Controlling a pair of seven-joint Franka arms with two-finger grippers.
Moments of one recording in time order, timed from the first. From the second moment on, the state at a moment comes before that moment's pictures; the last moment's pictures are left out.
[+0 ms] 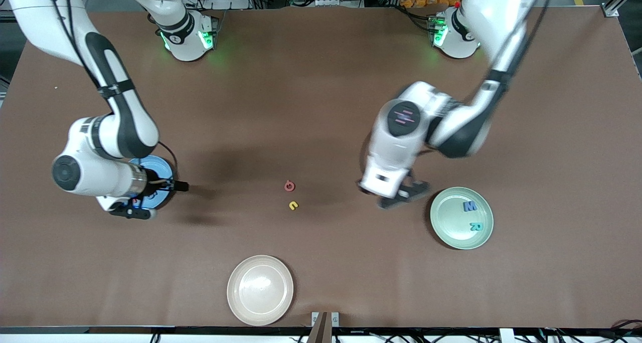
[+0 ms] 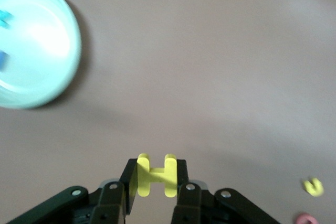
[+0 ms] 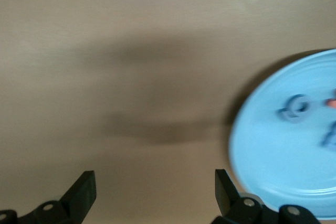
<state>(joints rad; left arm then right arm) -0.20 0.58 -0.35 -1.47 0.27 2.09 -0.98 -0.01 0.50 0.14 -1.77 0.12 2.11 0.22</state>
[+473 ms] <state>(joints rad) 0.05 0.58 -0.36 -1.56 0.24 2.09 -0.71 0.30 0.62 0.14 -1.70 0.02 2.28 0.35</state>
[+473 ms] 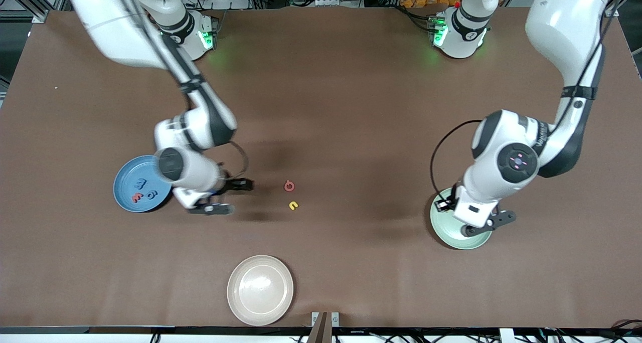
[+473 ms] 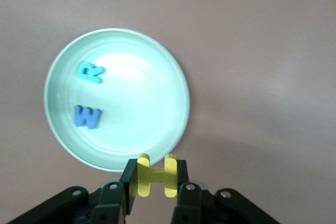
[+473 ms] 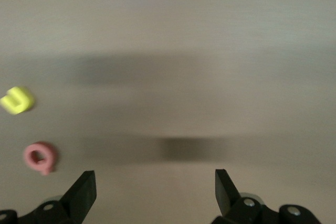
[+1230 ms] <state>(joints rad) 0.16 0.66 -0.36 -1.56 0.33 2.19 -0.67 0.43 0.67 0.14 -1.48 -0.02 2.25 0.09</state>
